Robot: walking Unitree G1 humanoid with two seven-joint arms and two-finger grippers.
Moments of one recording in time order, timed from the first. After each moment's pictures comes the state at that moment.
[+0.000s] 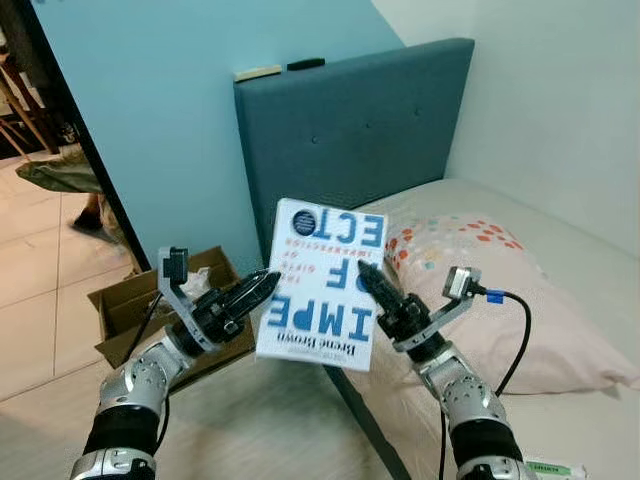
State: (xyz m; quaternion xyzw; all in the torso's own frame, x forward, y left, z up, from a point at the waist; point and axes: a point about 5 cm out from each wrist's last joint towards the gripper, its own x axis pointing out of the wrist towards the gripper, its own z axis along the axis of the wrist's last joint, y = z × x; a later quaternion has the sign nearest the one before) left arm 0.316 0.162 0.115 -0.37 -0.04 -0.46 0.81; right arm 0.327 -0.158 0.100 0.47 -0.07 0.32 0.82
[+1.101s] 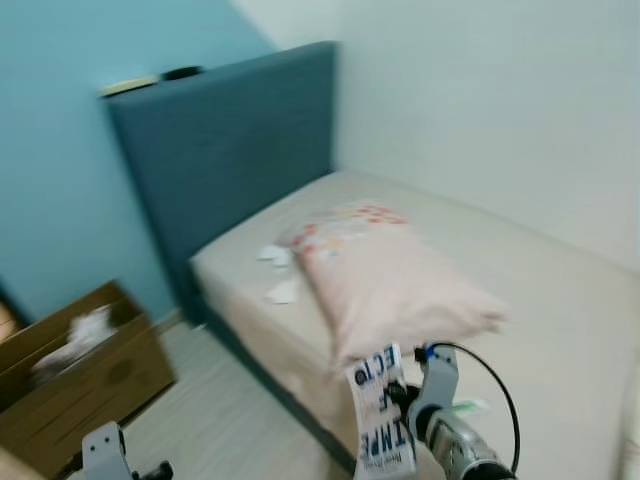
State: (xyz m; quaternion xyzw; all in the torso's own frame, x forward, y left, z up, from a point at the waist) left arm 0.169 0.243 -0.079 -0.17 0.42 0.18 0.87; right arm 0.290 -0.178 -0.006 0.19 0.25 0.04 0.95
